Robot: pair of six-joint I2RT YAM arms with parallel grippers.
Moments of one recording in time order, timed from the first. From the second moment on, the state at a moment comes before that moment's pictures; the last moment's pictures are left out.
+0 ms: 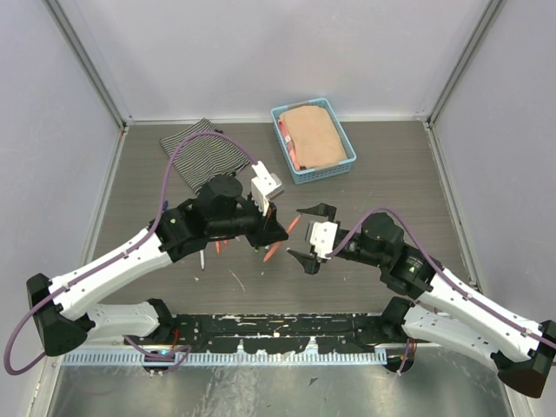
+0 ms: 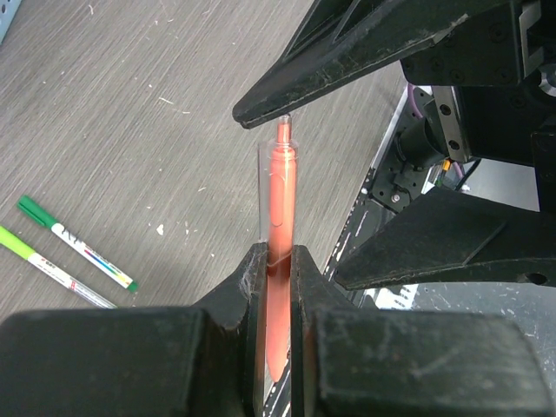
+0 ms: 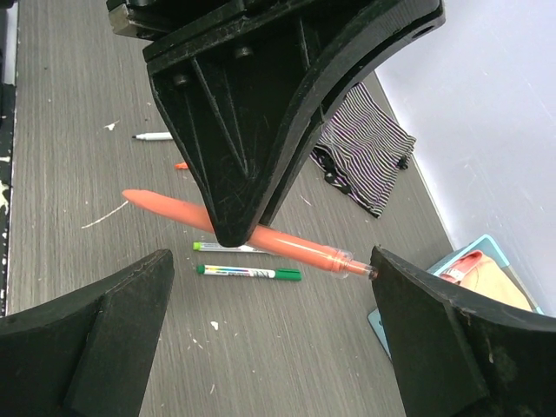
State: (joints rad) left arm -0.96 1.16 1.12 -0.42 0.27 -0.21; right arm 0.90 0.73 0.71 -0.13 -0.31 -0.56
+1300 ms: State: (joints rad) left arm -0.96 1.04 1.04 -0.32 0.33 -0.20; right arm 0.90 0.56 0.73 -0.13 -0.20 -0.52
